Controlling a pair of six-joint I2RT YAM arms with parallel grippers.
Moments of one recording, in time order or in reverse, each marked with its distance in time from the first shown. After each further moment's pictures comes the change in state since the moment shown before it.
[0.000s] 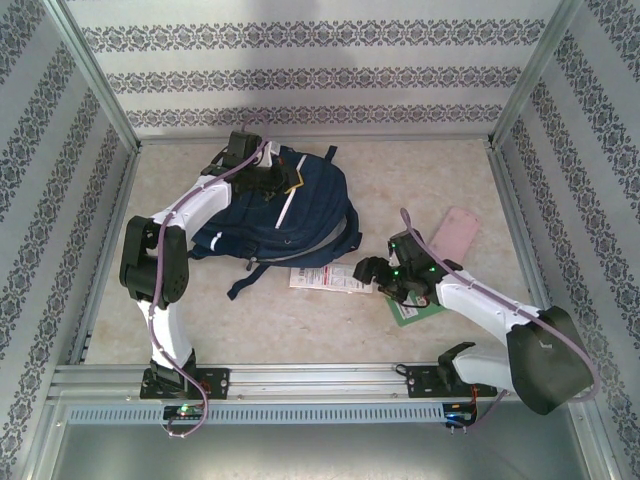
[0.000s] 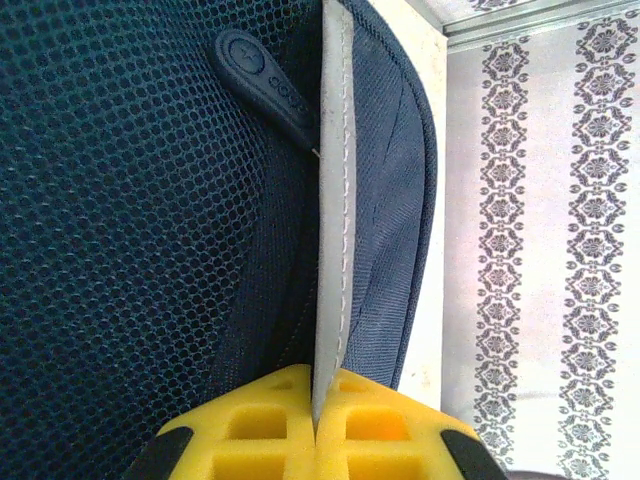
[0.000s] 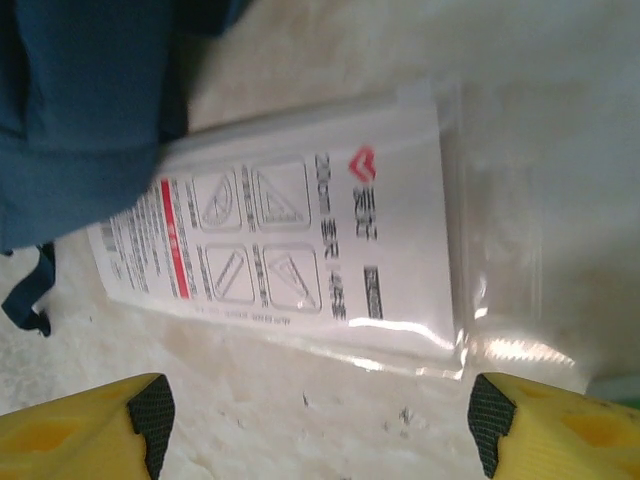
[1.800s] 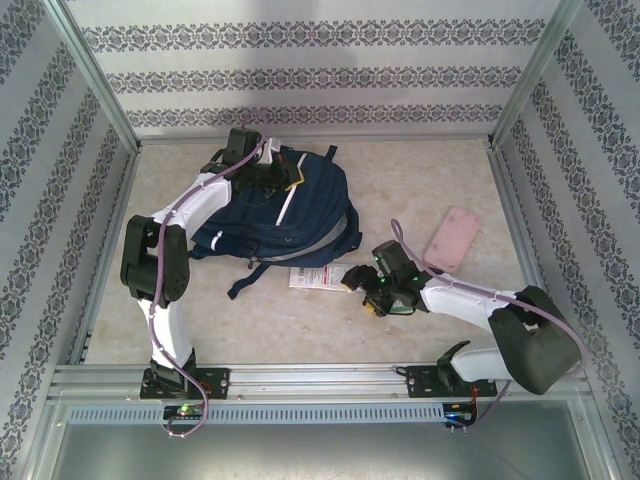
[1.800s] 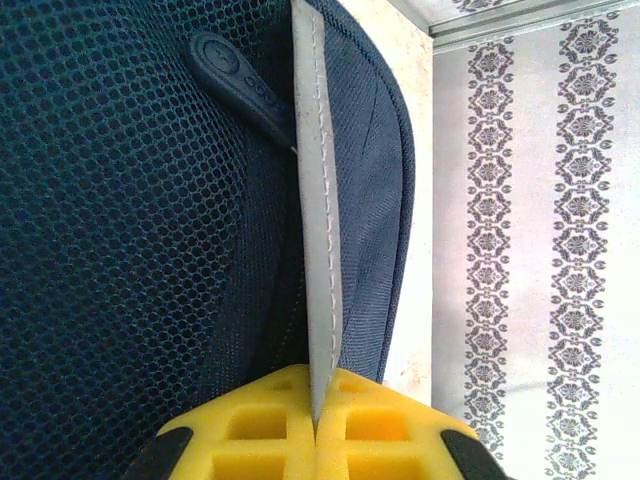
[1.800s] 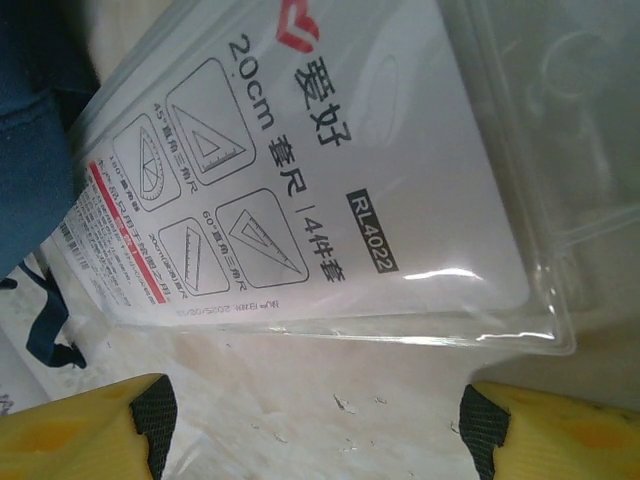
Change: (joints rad) left arm 0.000 0.010 0.032 -0.008 0.023 -0.002; right arm 0.099 0.134 -0.052 0.187 -0.004 0.359
